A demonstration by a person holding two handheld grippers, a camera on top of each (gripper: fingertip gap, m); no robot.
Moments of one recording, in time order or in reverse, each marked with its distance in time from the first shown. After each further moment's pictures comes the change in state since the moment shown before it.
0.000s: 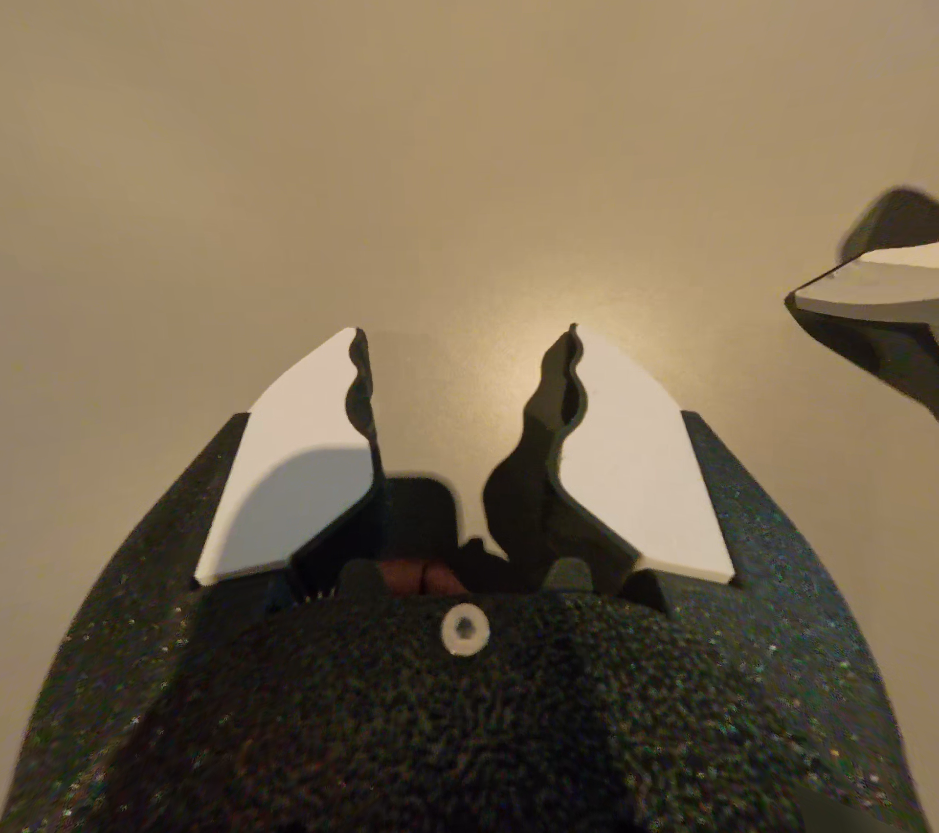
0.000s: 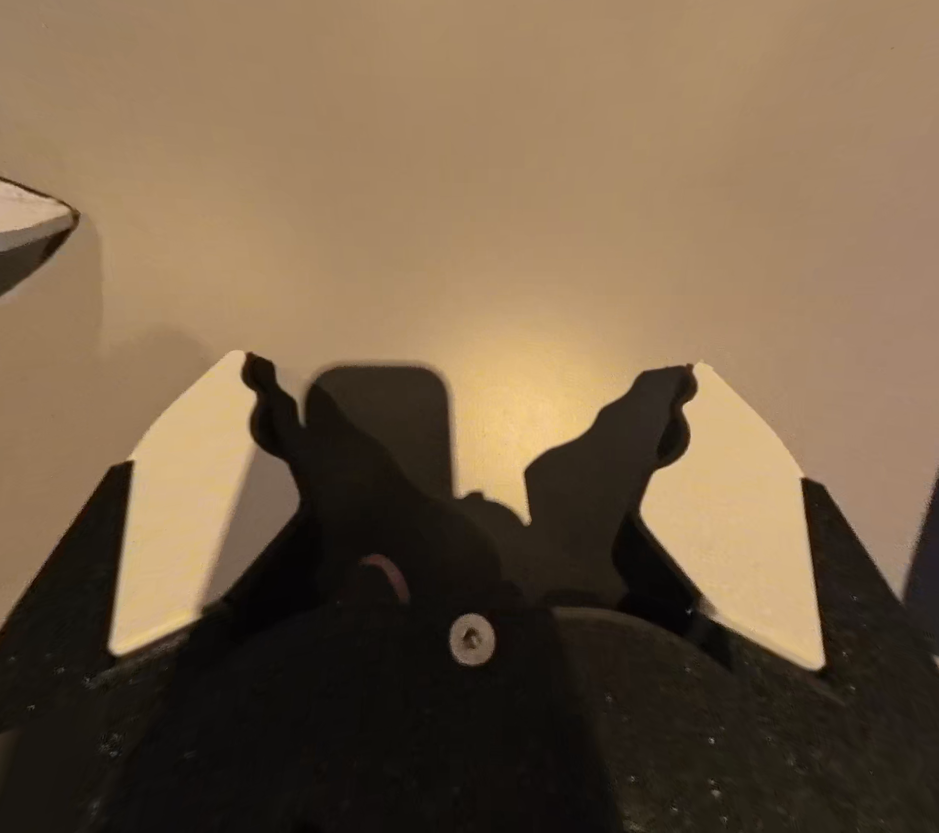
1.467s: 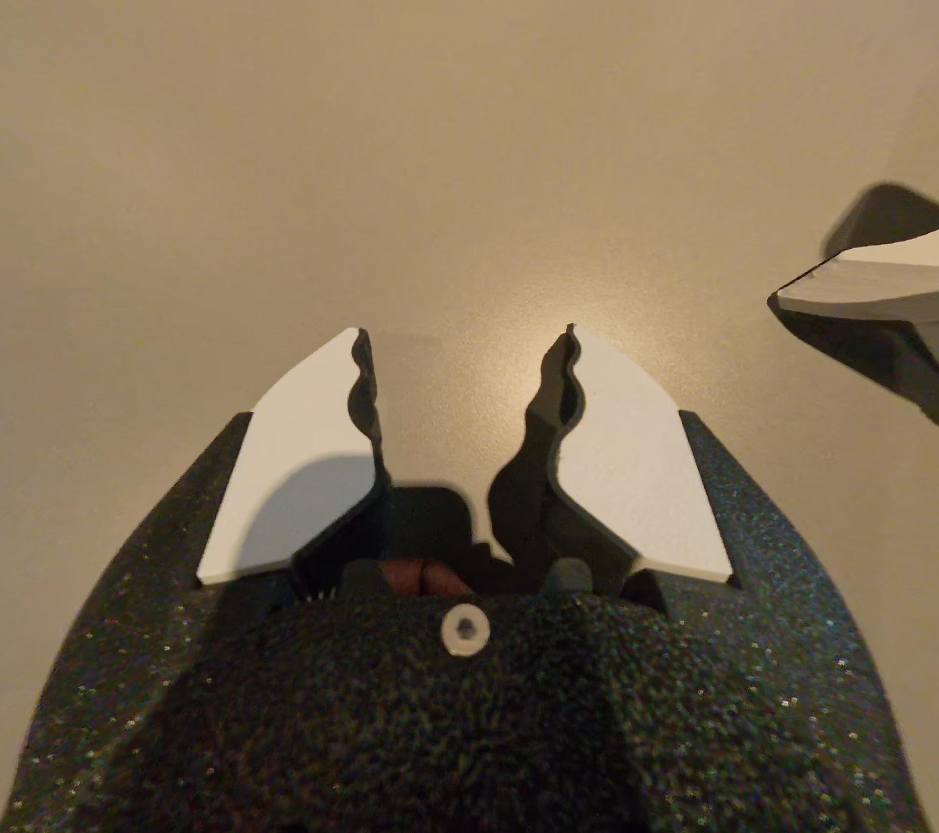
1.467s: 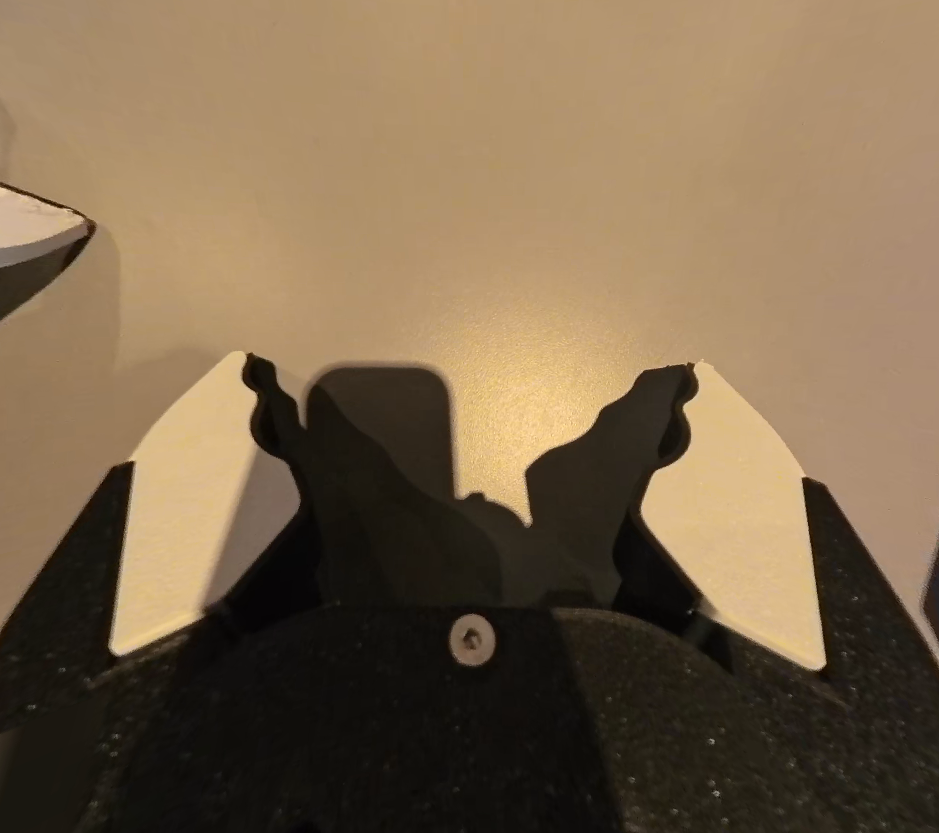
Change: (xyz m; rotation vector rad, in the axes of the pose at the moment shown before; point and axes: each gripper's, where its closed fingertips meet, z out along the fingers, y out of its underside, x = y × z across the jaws) left arm 0.002 -0.002 -0.002 0.015 -0.008 0.033; right arm -0.004 -0.001 0.002 0.004 -0.007 -0.001
